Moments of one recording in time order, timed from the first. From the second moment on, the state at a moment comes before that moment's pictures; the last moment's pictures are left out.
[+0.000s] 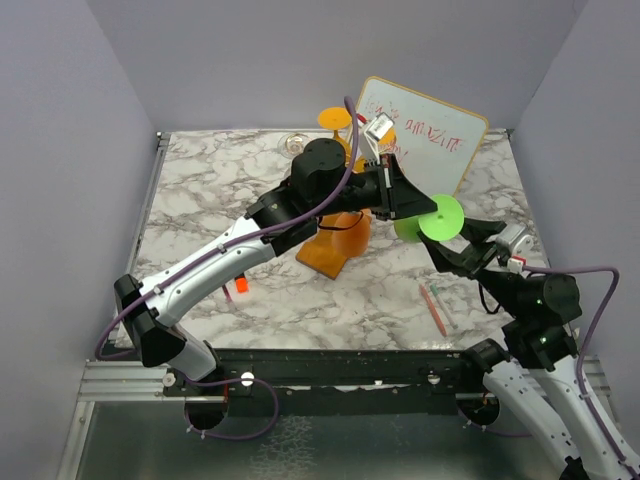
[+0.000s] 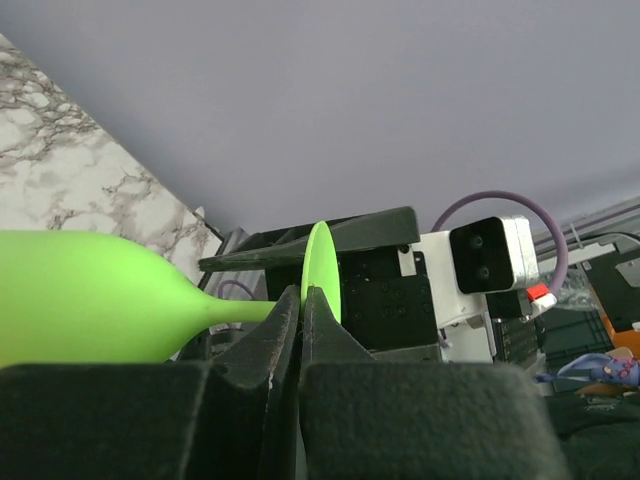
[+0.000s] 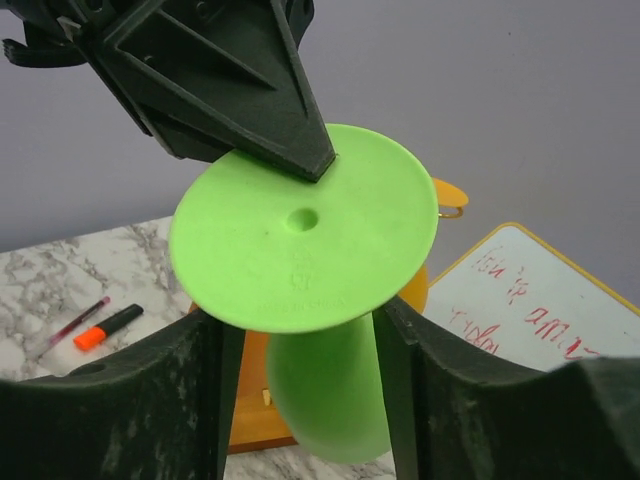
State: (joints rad) left arm -0.96 1.52 1.63 -0.11 0.41 -0.89; right arm 0.43 0.39 0.61 0.18 -0.35 -0.10
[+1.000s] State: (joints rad) left arm -0.80 1.70 1.68 0.02 0.51 -1.15; right arm 0.43 0.35 0.82 -0.07 -0.24 0.31
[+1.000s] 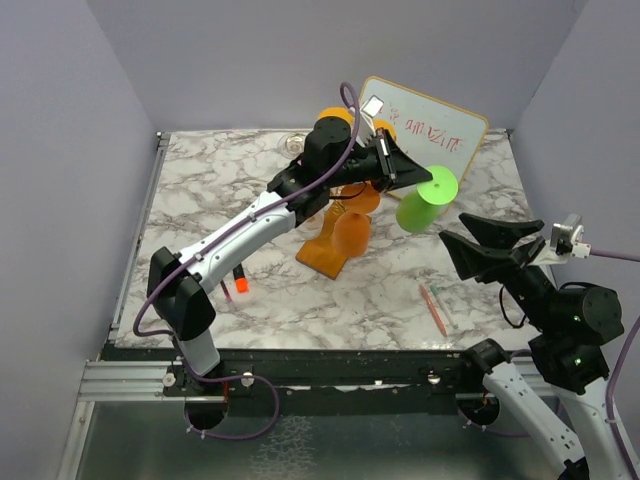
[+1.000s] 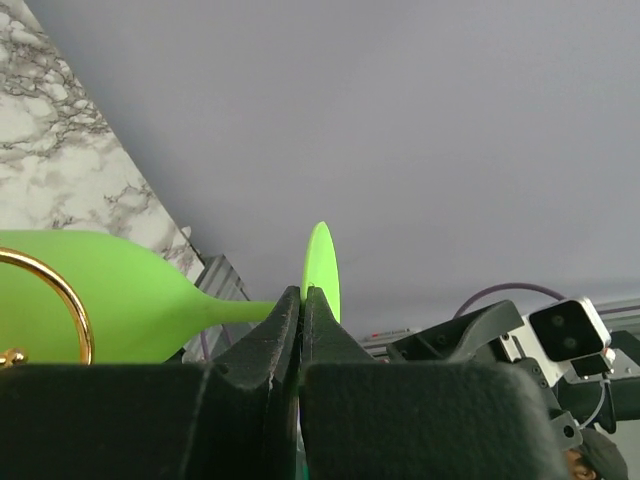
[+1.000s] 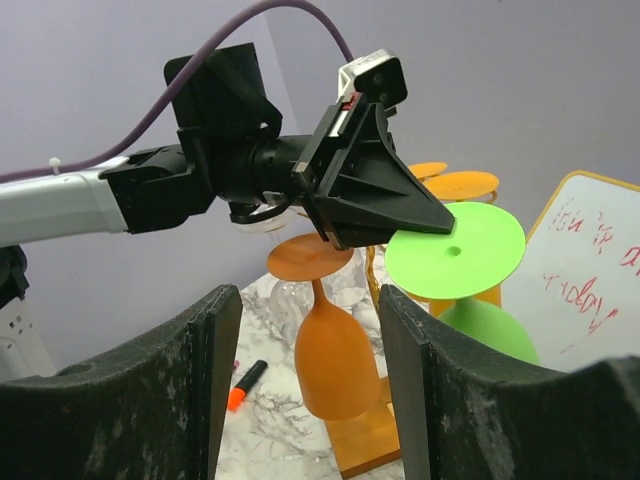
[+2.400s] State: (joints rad) left arm -0.67 1.73 1.69 -0.10 0.32 -1.16; right arm 0.43 0.33 0.81 -0.06 -0.12 0.32
